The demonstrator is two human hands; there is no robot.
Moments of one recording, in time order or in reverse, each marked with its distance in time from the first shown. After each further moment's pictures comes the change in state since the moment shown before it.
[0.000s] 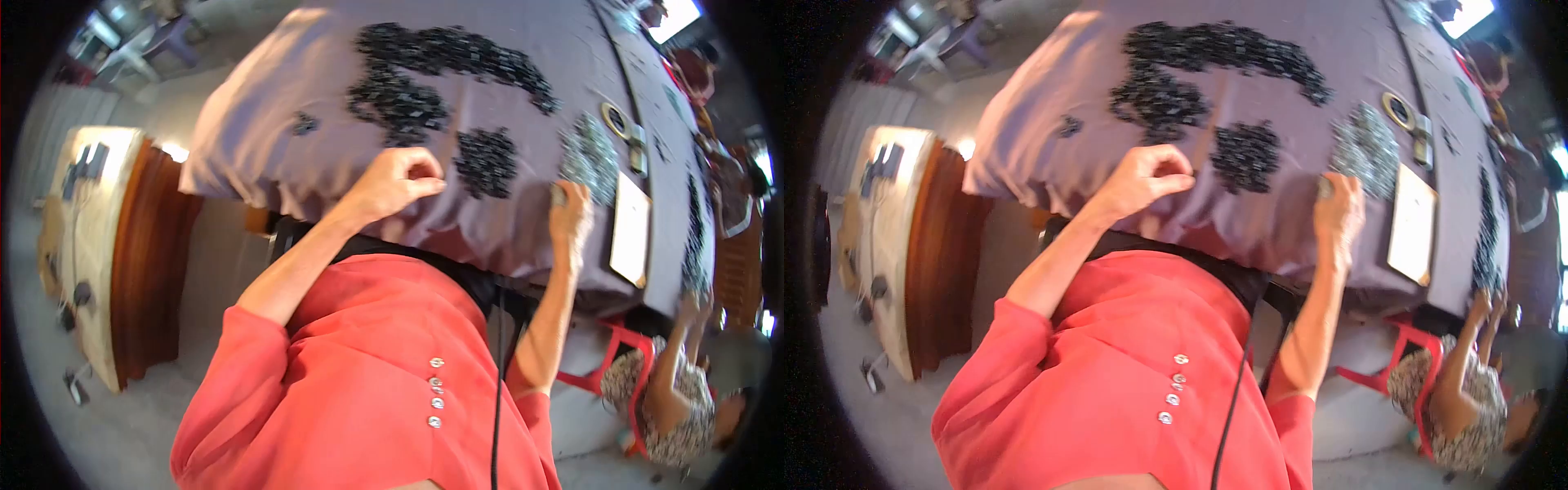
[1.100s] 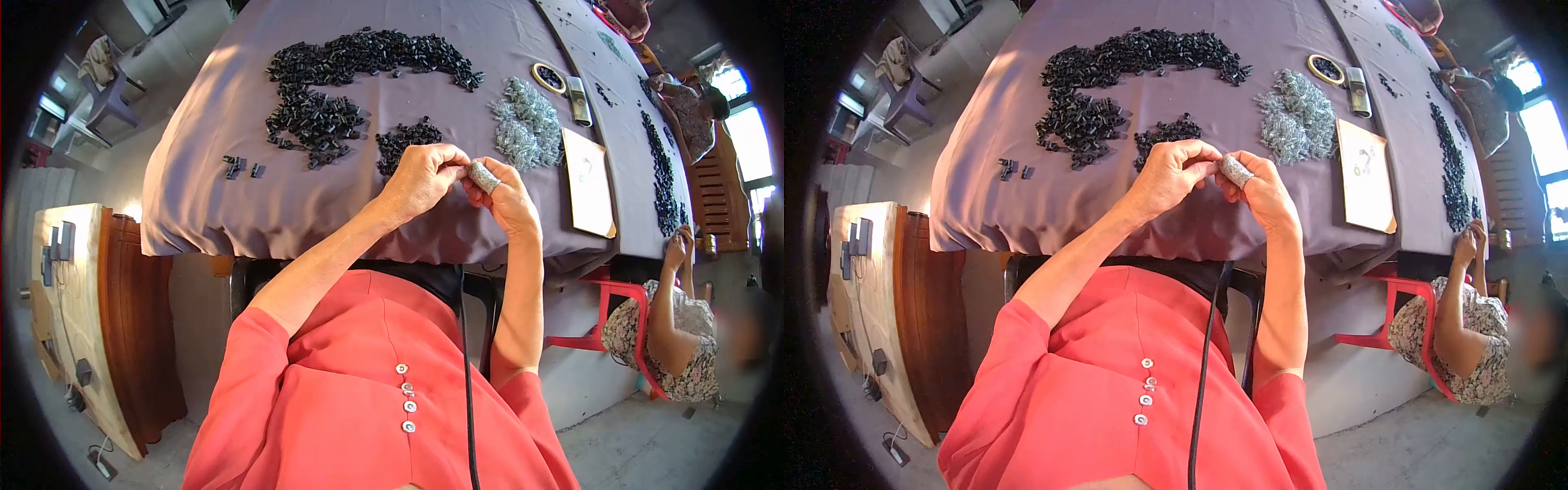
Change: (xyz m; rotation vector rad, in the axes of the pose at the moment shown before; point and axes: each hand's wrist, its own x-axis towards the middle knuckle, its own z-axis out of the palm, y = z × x) left_hand 0.062 0.025 0.103 0.000 -0.090 0.291; right_hand -0.001 -0.010 -0.013 1.374 -0.682 0.337
